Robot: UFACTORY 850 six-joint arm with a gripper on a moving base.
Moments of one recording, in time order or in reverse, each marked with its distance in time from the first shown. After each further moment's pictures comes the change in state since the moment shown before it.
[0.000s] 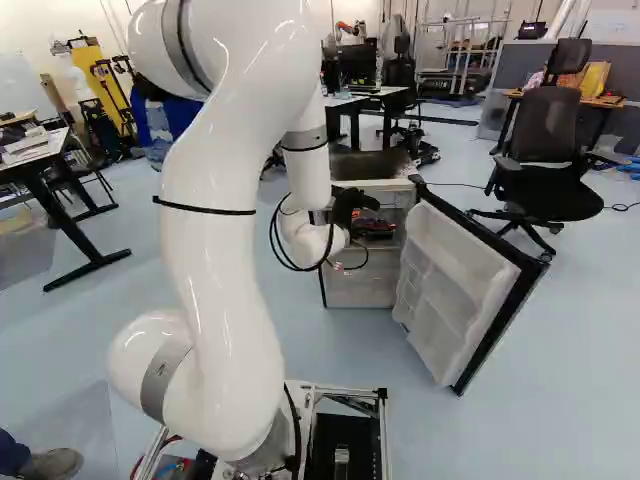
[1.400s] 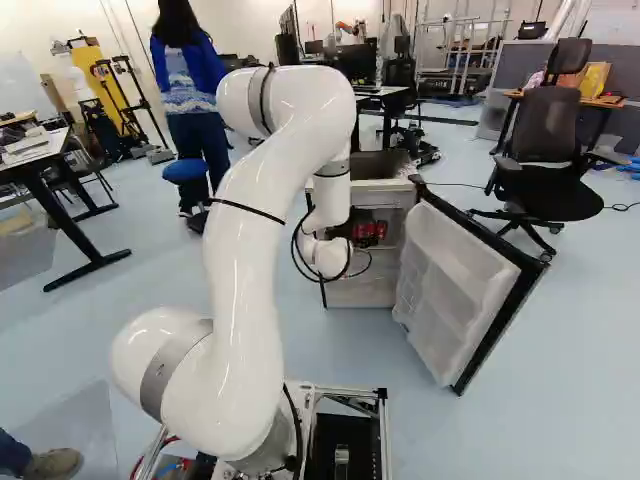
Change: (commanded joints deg) arm -2.0 -16.3 -11.8 -21.7 -2.8 0.0
